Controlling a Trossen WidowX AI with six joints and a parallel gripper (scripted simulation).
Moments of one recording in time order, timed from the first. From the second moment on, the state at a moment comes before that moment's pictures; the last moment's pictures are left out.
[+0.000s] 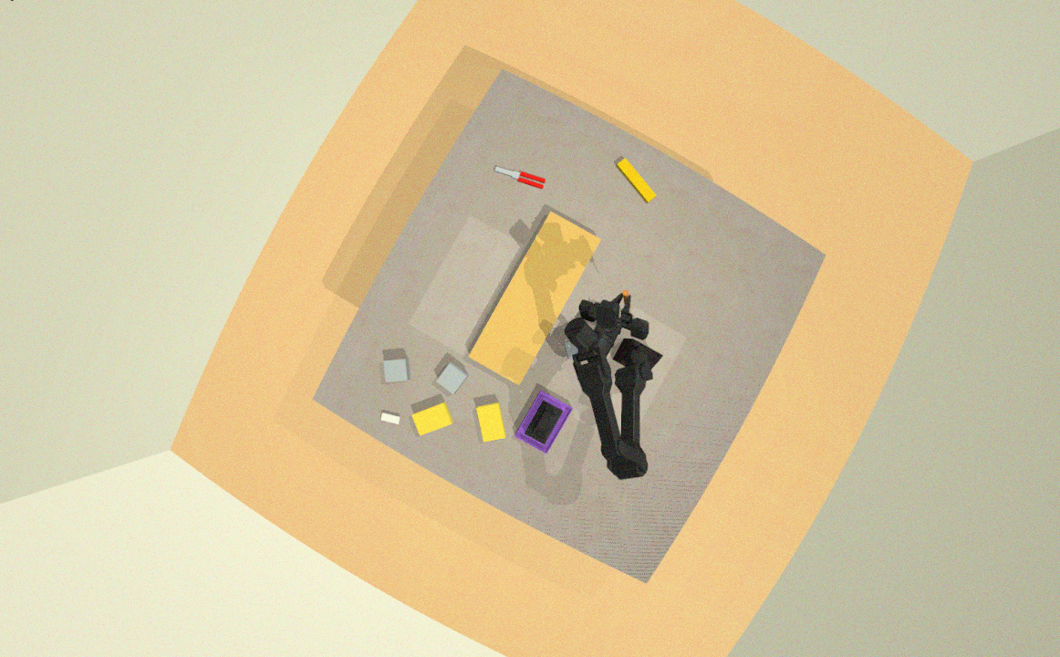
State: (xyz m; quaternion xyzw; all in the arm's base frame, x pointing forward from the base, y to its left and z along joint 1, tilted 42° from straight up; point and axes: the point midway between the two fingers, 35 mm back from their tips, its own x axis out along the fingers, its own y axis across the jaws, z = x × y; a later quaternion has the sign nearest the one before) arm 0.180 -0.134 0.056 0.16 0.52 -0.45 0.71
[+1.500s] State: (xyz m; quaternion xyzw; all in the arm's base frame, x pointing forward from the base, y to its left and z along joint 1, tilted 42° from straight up) arm 0.304 -0.065 0.104 0.24 0.38 -0.55 0.71
